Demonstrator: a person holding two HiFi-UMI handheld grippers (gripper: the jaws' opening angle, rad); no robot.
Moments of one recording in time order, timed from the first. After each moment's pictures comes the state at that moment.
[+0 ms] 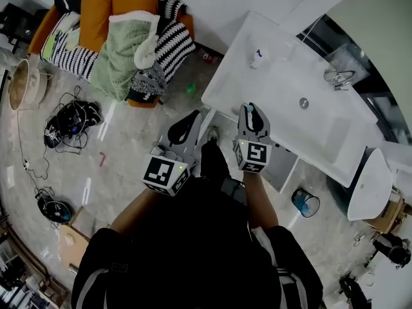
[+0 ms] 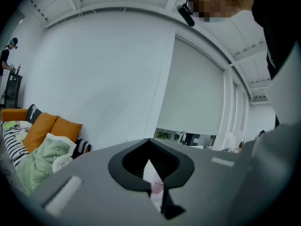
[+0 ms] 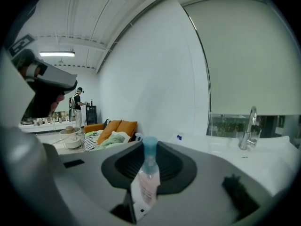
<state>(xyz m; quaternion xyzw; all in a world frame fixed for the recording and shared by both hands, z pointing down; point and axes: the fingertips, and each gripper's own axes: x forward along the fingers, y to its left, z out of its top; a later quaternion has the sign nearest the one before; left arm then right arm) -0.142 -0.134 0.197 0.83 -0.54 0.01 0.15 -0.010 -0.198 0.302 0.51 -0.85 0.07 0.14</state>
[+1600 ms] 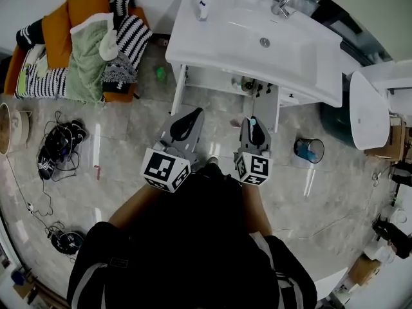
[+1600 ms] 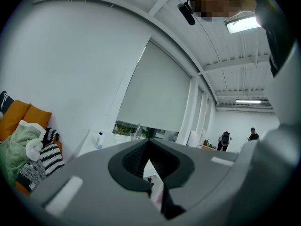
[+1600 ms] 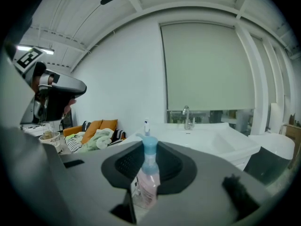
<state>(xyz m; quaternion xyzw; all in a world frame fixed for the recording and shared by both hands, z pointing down) -0.025 0.074 0.183 0.91 -0.38 0.00 0.15 0.131 0.095 0.289 0.66 -0.74 0.11 0.11</state>
